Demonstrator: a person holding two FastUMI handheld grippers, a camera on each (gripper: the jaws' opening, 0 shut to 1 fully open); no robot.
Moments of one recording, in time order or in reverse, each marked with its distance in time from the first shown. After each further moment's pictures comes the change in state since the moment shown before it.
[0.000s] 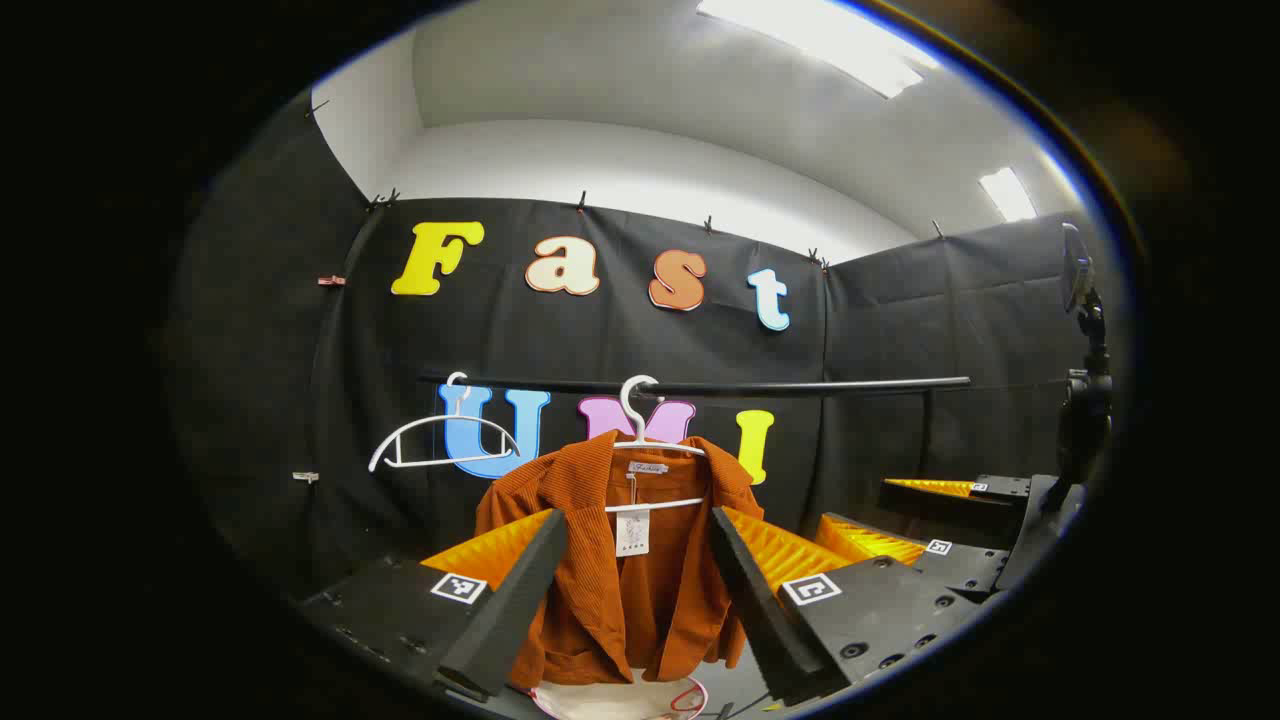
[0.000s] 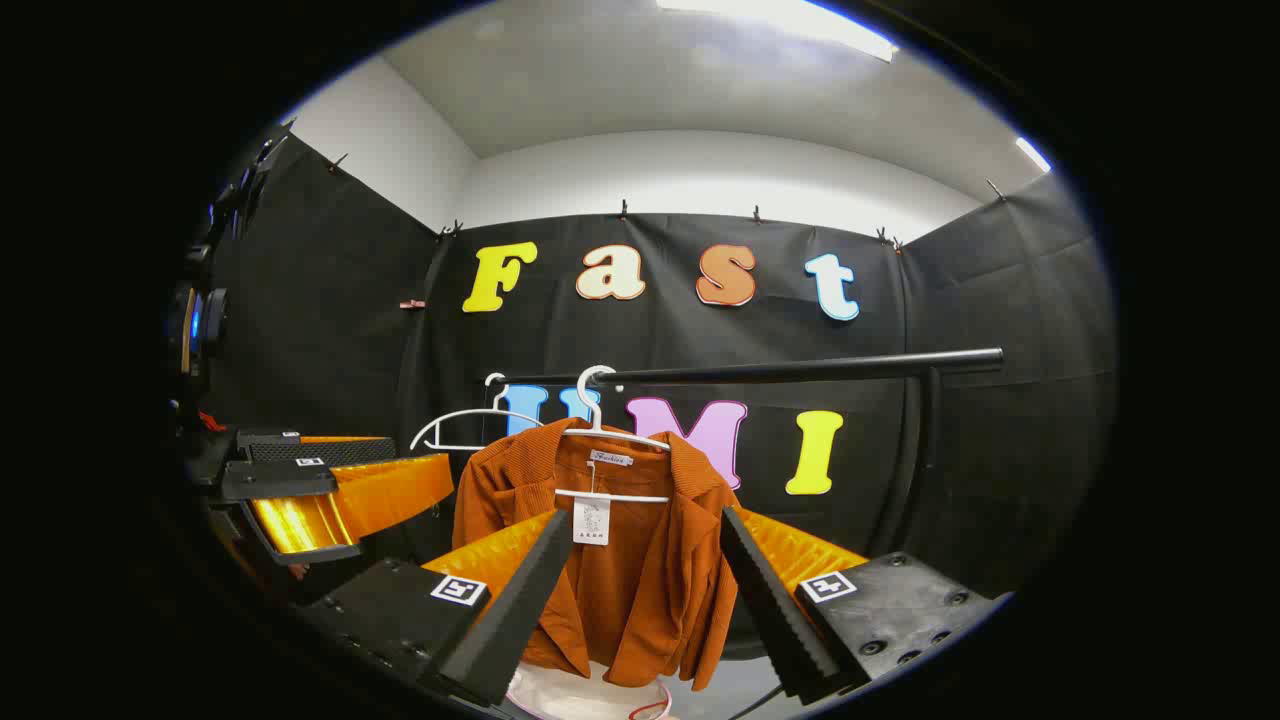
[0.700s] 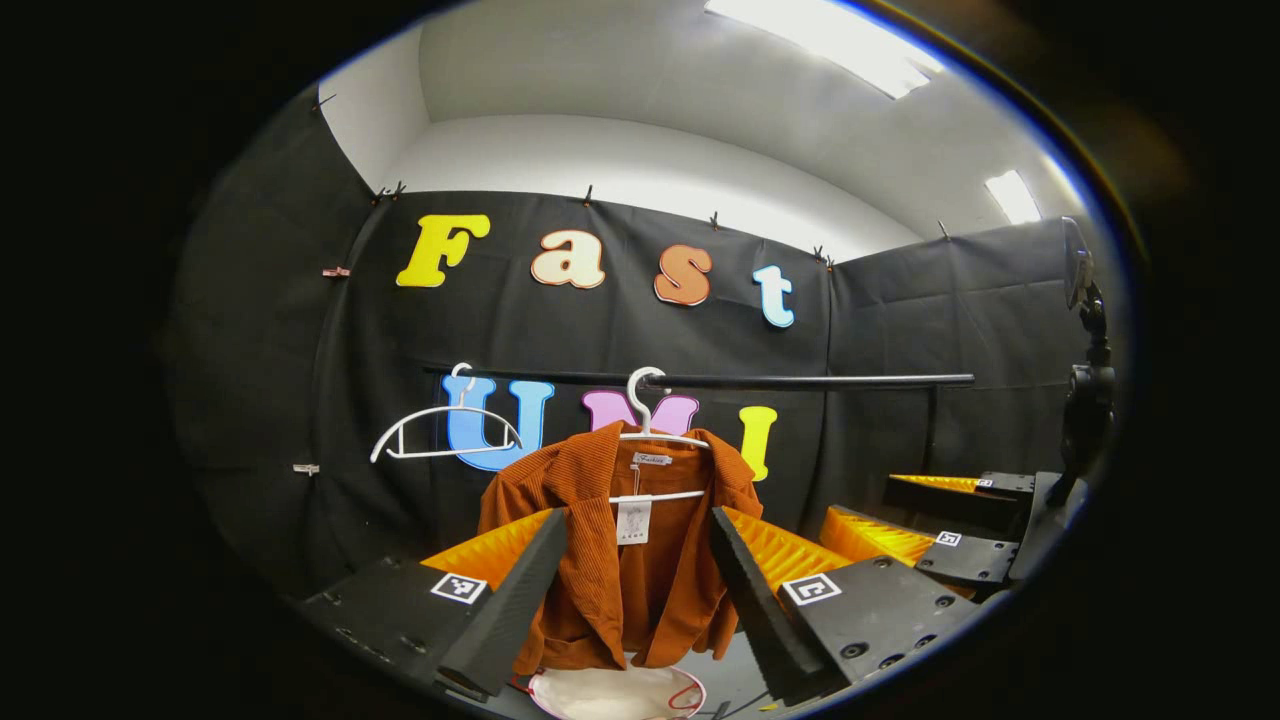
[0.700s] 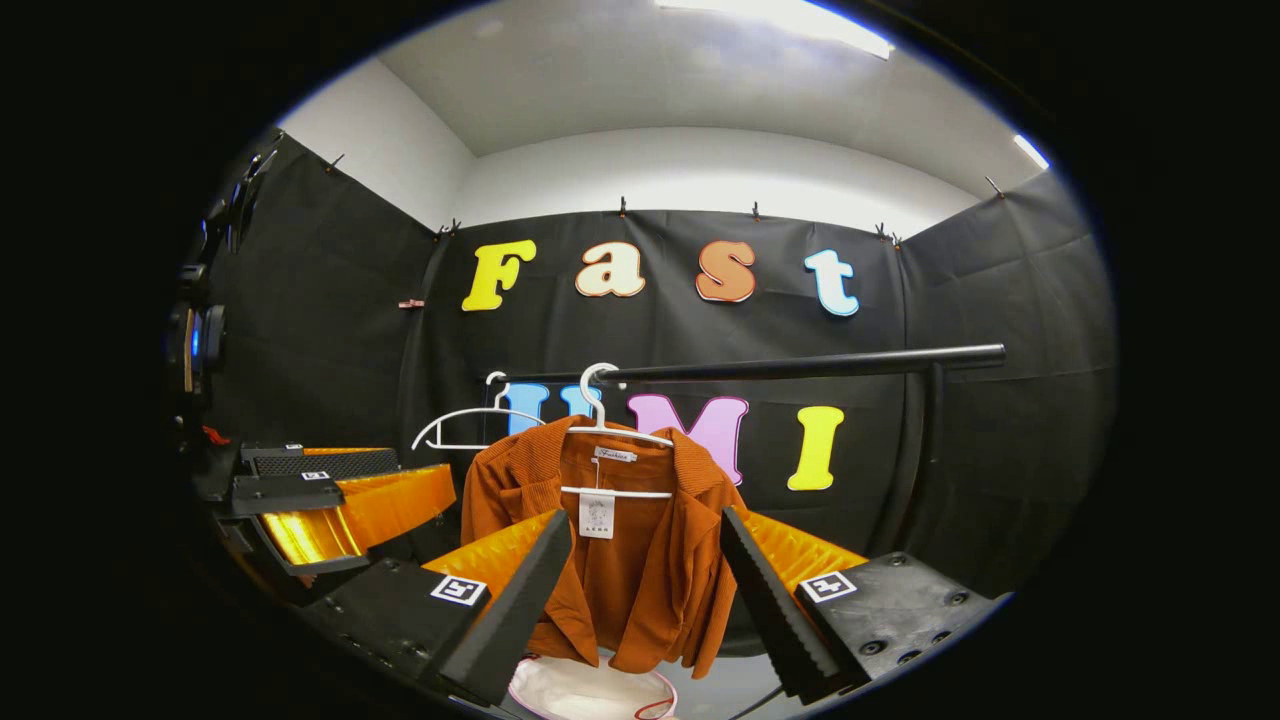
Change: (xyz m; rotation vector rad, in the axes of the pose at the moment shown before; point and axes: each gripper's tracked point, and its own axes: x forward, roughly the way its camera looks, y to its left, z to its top) left arm 0.001 0.001 -0.002 -0.022 0.024 0.003; right arm -0.002 0.005 -0.006 0.001 0.011 -0.005
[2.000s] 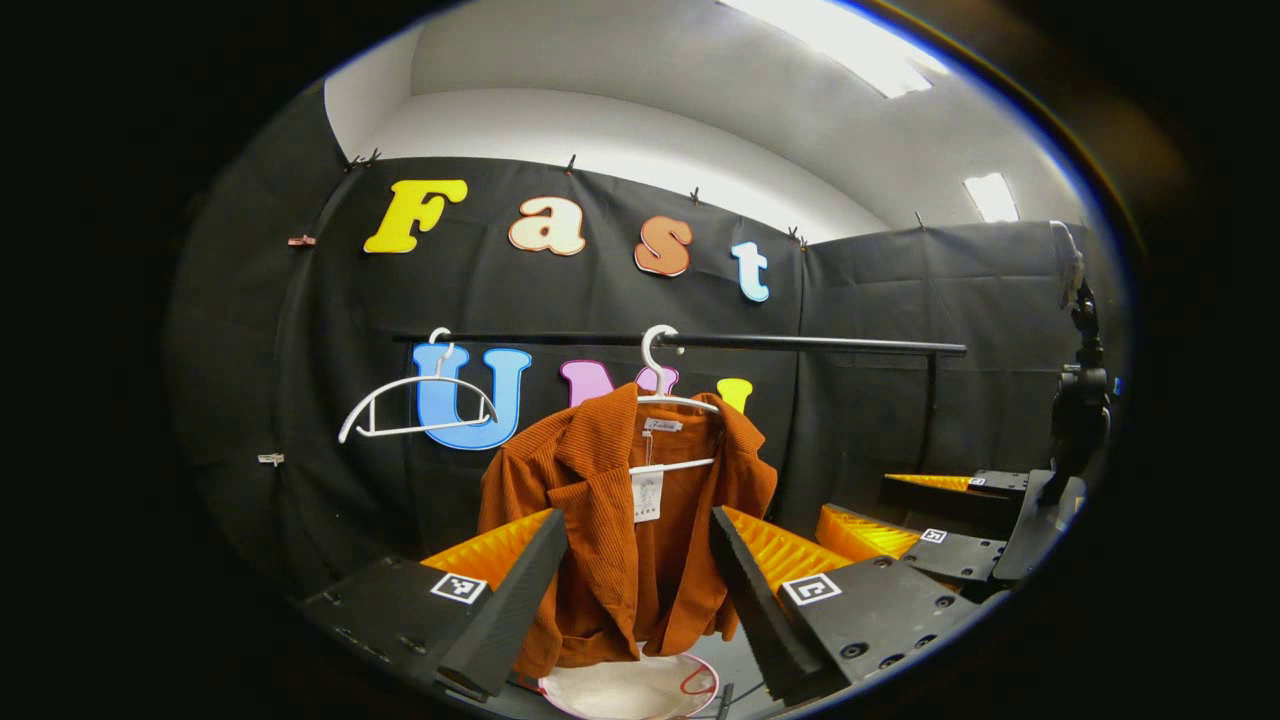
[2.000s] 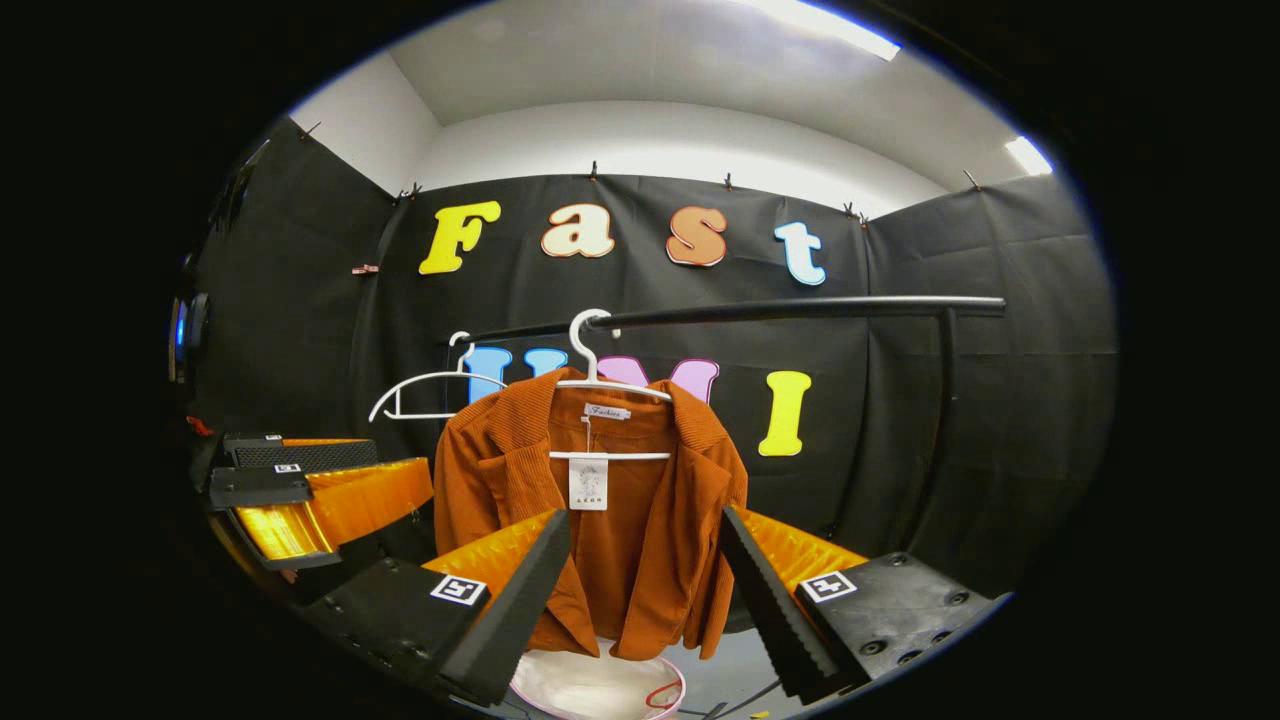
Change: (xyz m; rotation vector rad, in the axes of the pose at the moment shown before) left arm 0.035 0.053 -0.035 -0.002 0.085 -0.121; right arm 0.032 0.033 -0.056 -0.011 0.100 -0.166
